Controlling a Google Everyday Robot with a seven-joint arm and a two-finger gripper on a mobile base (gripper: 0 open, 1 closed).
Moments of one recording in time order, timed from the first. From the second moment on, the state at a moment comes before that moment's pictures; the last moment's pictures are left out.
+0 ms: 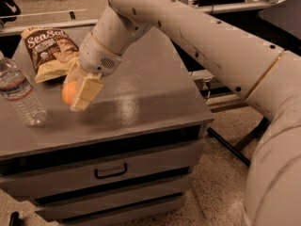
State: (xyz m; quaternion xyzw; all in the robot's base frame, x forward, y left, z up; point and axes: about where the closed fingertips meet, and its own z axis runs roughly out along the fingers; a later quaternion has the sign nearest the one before) arm 0.513 0.178 0.891 -0.80 0.48 0.28 0.23
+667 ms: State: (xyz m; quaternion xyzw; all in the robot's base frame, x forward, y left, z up) arm 0.514 0.201 0.870 -0.81 0.46 0.29 0.21
